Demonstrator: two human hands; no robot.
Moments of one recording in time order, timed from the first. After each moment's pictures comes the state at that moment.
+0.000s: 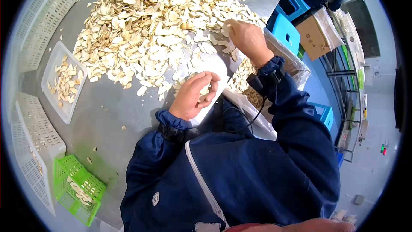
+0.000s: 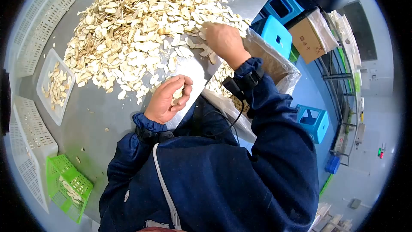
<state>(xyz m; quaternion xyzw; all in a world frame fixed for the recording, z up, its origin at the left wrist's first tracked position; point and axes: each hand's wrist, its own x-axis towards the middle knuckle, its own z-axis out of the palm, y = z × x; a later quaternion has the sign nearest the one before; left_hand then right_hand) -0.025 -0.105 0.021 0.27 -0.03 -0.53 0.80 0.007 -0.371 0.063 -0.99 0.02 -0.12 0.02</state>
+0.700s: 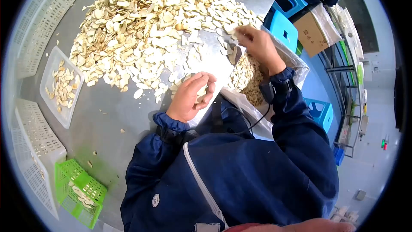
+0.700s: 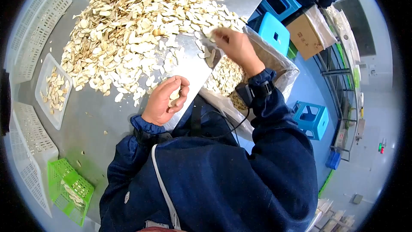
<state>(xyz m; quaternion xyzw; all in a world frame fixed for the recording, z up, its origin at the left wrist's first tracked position) -0.026 -0.106 0.021 0.29 -0.04 -0.53 0.80 -0.036 -0.392 0.085 -0.95 0.13 -0.08 0.26</state>
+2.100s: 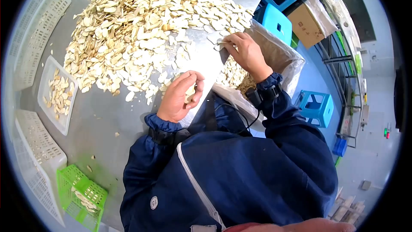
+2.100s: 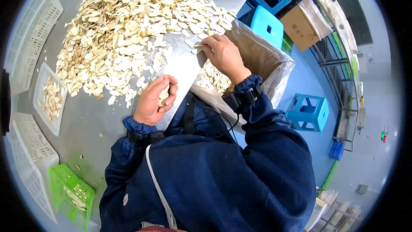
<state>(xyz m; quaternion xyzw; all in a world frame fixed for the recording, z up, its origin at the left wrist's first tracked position) -0.027 -0.108 0.023 0.30 -0.04 -0.52 0.80 -0.068 -0.381 0.057 -0.98 0.04 -0.15 0.15</state>
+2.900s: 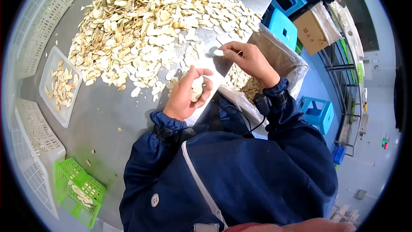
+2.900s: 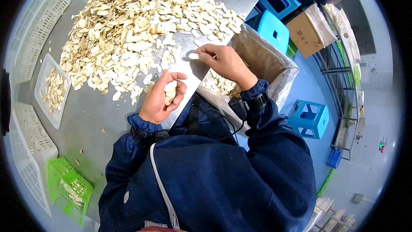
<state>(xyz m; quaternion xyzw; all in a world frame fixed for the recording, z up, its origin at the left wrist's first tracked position) -0.027 -0.111 0.020 0.30 -0.02 -0.51 0.80 -0.064 -0.356 0.084 -0.91 0.07 0.04 0.40</state>
